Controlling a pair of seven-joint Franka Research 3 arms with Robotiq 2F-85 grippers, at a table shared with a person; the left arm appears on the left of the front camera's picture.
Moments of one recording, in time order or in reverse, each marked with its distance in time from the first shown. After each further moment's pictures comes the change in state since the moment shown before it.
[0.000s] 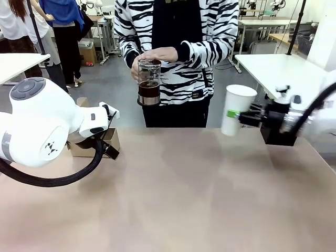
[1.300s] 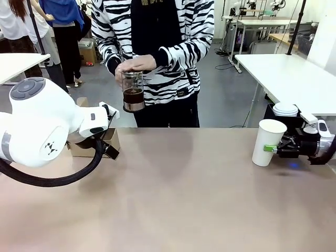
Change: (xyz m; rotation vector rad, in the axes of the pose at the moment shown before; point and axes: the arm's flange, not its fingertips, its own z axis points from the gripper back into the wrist) left arm 0.000 0.000 0.000 0.000 0.000 0.000; right arm -0.101 -0.078 0.143 0.223 0.078 0.032
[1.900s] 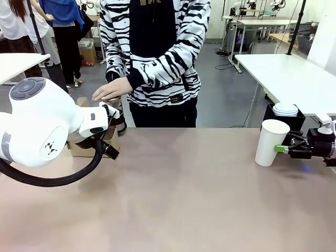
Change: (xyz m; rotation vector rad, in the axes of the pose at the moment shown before) left arm 0.000 0.000 0.000 0.000 0.000 0.000; right arm 0.006 0.012 0.036 -0.090 0.029 -0.002
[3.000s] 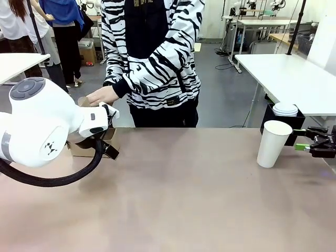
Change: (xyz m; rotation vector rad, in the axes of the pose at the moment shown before) left arm 0.000 0.000 0.000 0.000 0.000 0.000; right arm 0.032 0.028 0.061 -0.113 0.071 0.043
